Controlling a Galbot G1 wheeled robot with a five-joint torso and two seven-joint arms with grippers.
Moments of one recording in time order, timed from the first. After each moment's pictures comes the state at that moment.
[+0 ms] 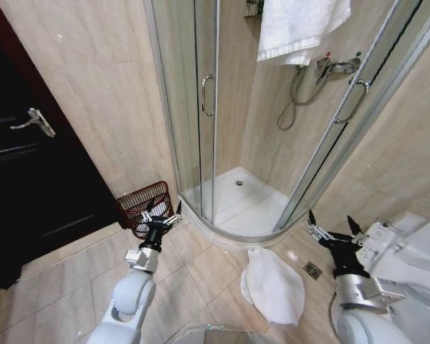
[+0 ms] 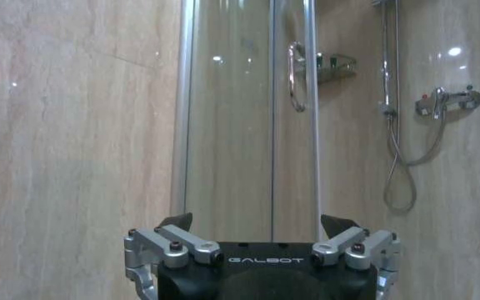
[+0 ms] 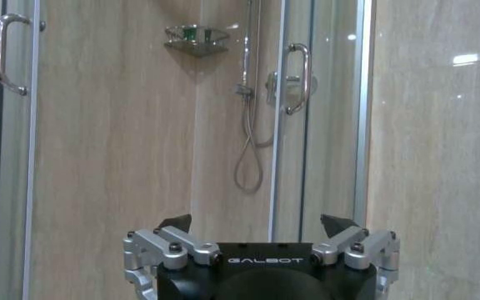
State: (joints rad) left arm 1.52 -1.37 -0.50 -2.17 -0.17 -0.10 -0.01; right arm -1.73 1.60 0.83 2.46 0.13 -0.13 -0.02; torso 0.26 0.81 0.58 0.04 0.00
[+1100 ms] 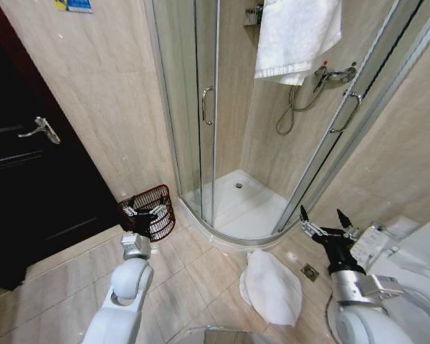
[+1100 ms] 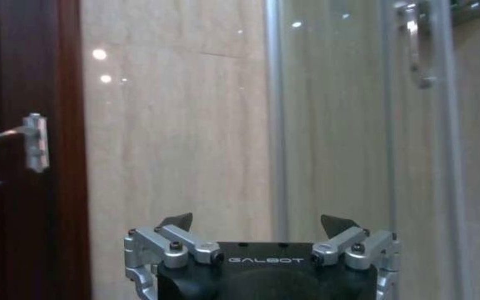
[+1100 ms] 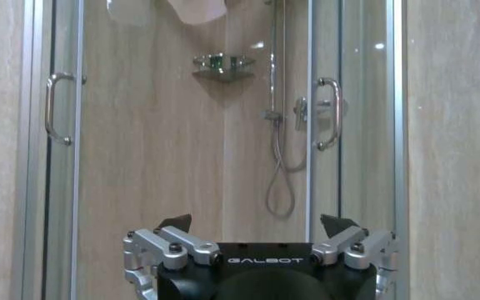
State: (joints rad) left arm 1.40 -1.38 -0.58 -2.13 -0.12 0.13 -0.26; right arm -1.69 1.57 0.82 2.47 0.18 -0.14 -0.09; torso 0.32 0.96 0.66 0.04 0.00
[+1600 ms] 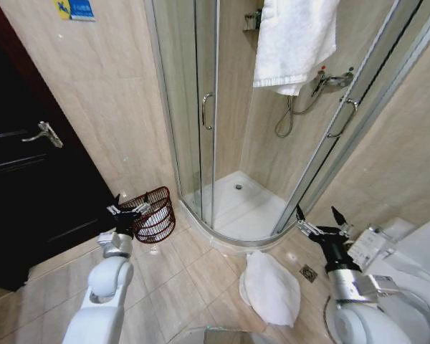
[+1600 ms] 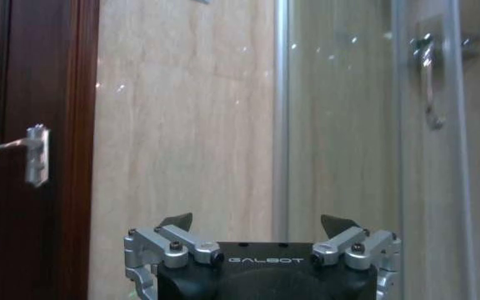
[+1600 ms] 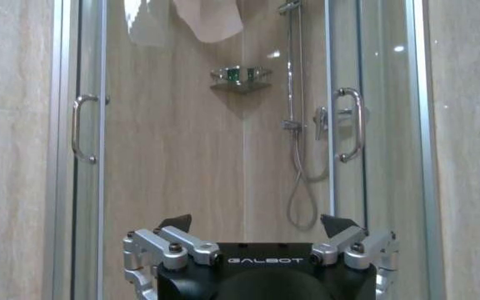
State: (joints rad) left arm 1.44 -1.37 -0.75 -2.12 -0.26 0.03 -0.06; right arm -1.67 1.56 0.80 2.43 0.21 -0.10 -0.13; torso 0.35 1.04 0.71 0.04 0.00
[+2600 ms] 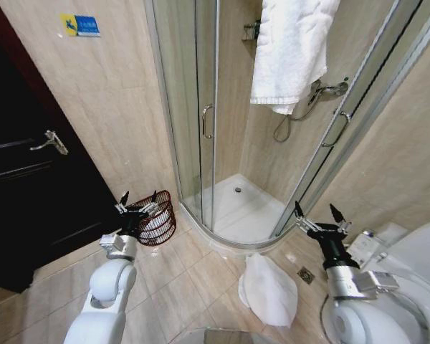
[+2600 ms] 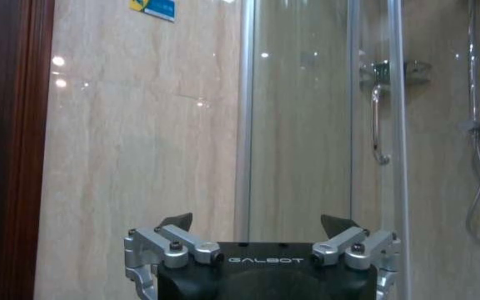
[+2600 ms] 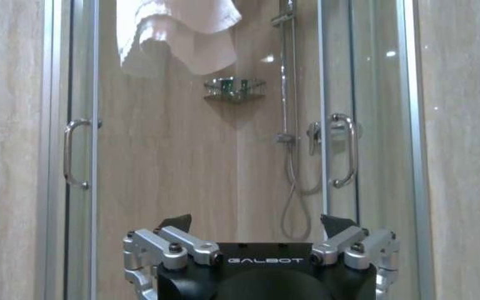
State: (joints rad) left arm 1.44 -1.36 -0.67 -2.17 -0.26 0.06 -0.05; right arm -1.68 1.56 0.81 2.47 0.22 -0.13 -0.10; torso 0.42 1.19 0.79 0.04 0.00
